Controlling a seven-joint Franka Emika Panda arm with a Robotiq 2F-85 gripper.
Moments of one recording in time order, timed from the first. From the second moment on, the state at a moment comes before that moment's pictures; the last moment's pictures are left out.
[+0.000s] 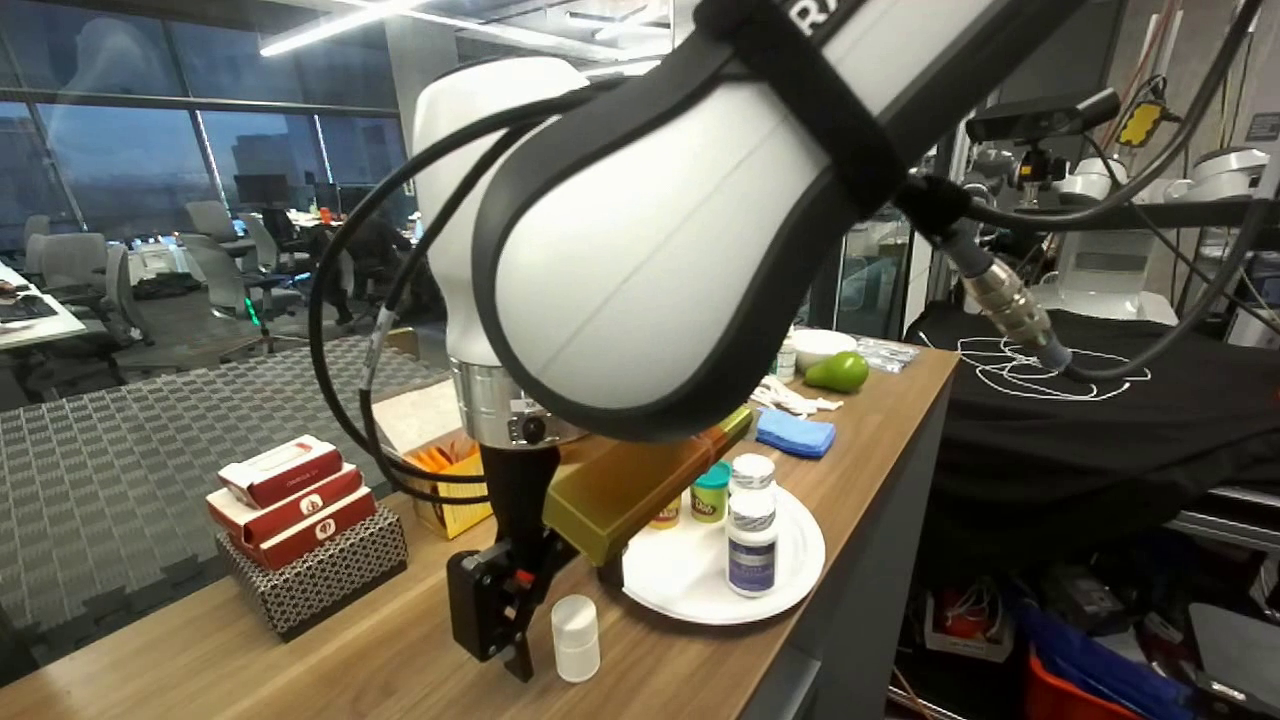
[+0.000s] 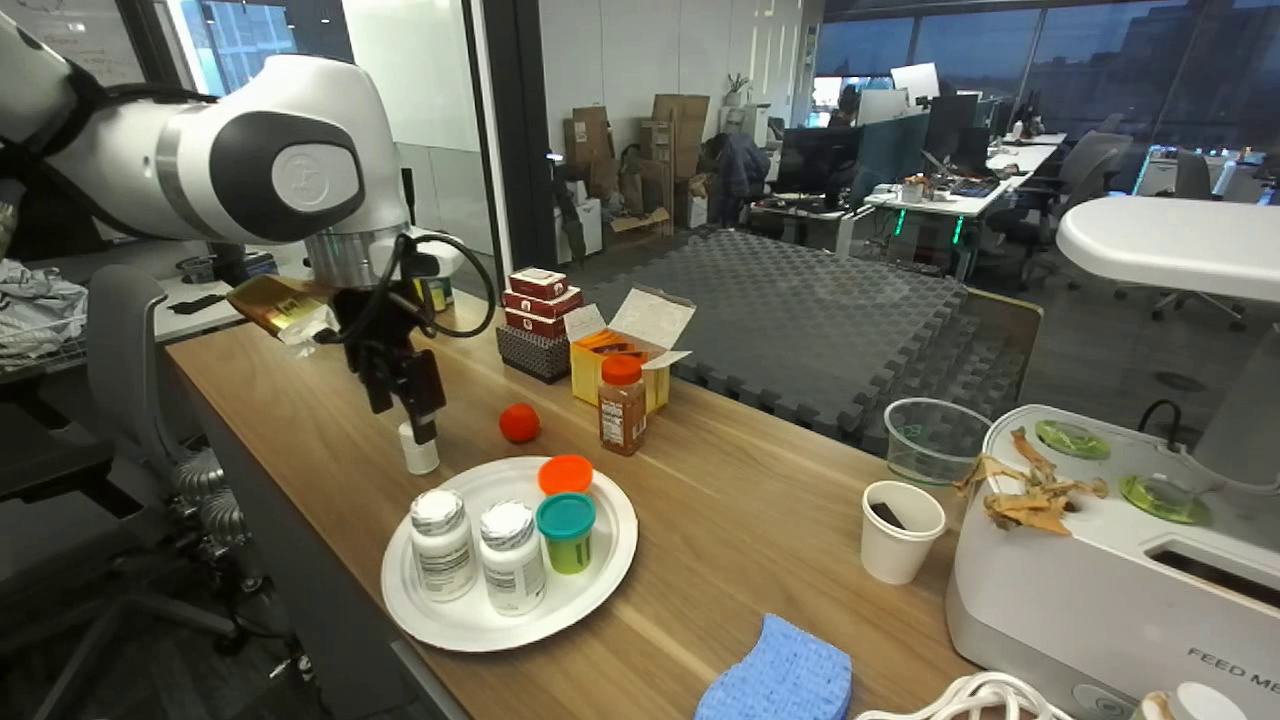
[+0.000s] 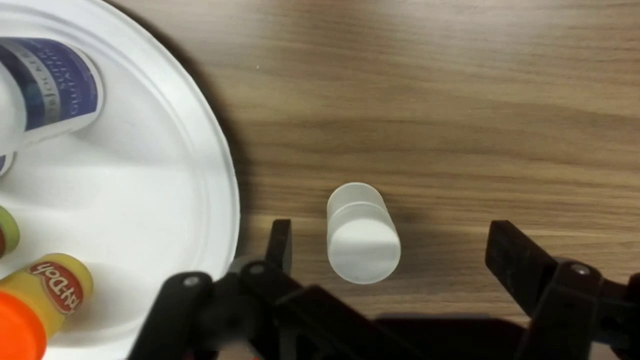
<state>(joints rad) 0.25 0.51 0.11 -1.85 -0.13 2.34 0.39</state>
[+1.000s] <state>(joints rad) 0.25 0.52 0.07 -1.83 -0.12 2.34 0.39</state>
